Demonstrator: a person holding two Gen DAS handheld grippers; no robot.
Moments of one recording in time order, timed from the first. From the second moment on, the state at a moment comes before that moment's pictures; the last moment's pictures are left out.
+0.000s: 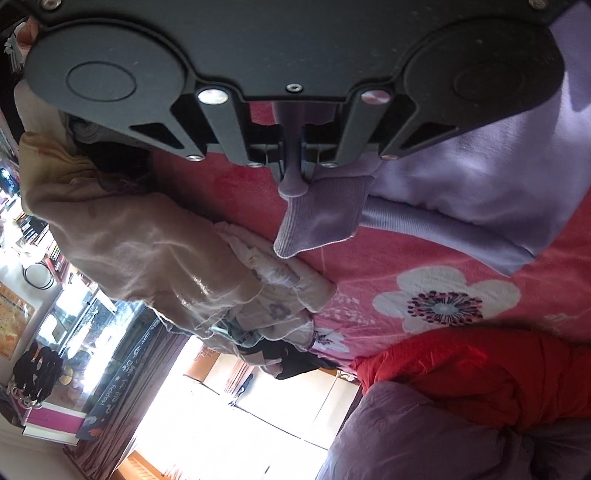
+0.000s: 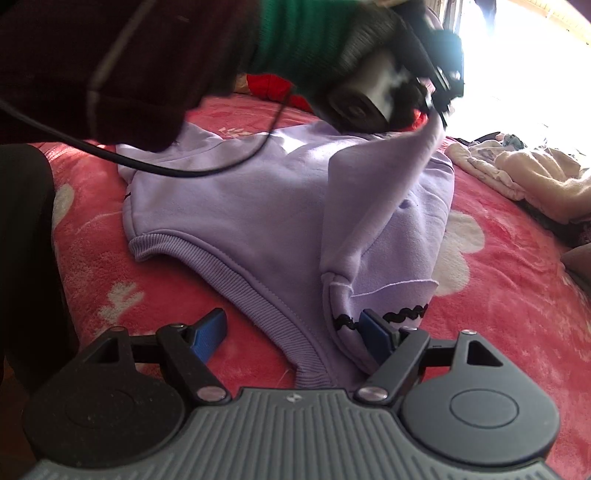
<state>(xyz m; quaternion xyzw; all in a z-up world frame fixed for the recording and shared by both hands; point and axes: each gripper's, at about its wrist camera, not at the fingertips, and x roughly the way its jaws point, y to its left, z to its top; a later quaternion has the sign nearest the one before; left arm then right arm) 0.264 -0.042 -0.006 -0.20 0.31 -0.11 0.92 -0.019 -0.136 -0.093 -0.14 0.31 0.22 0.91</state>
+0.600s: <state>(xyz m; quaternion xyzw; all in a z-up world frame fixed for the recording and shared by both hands) 0.303 -0.100 -0.043 -0.04 0.37 -0.08 0.92 -0.021 -0.138 -0.088 -0.14 0.30 0.23 0.91</state>
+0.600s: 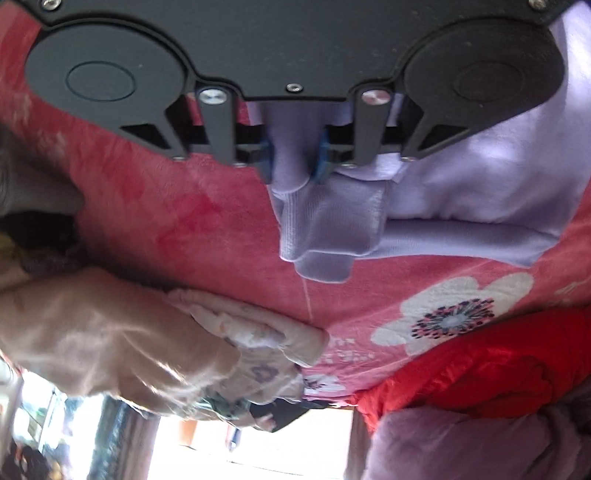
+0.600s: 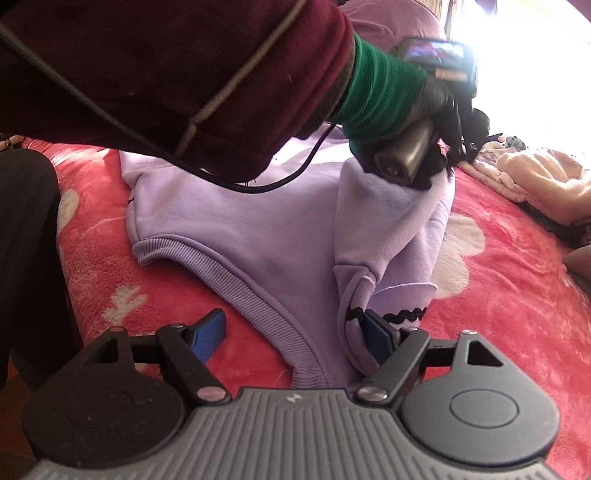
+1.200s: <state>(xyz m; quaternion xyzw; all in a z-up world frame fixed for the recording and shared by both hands) 0.265 -0.063 -0.016 0.00 0.34 -0.19 0.92 -0.021 -0.131 -0.064 -0.16 0.18 0.17 0.96</state>
